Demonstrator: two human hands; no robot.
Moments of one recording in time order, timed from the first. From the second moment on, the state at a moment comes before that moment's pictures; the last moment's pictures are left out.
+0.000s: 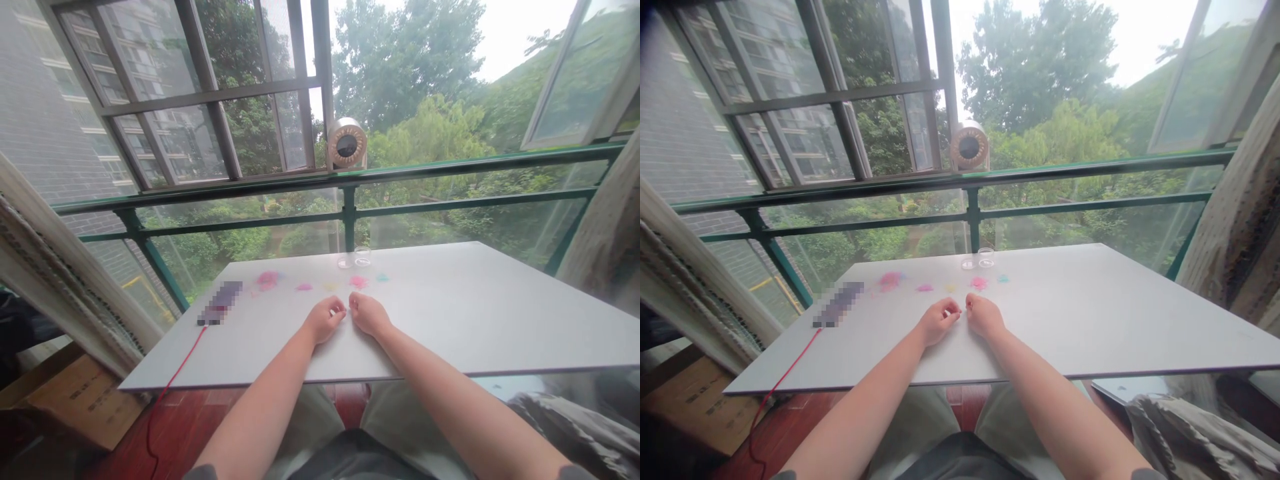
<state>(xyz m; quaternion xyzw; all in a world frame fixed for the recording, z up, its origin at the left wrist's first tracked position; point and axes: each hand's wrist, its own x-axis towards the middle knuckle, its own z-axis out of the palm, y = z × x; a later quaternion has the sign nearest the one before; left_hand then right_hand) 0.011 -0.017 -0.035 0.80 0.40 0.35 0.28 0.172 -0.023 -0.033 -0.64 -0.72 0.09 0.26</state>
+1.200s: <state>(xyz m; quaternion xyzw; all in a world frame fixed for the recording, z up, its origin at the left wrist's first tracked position) 0.014 -0.014 -0.033 0.68 0.41 0.40 0.46 0.178 -0.034 -0.031 -0.47 -0.76 0.17 0.42</state>
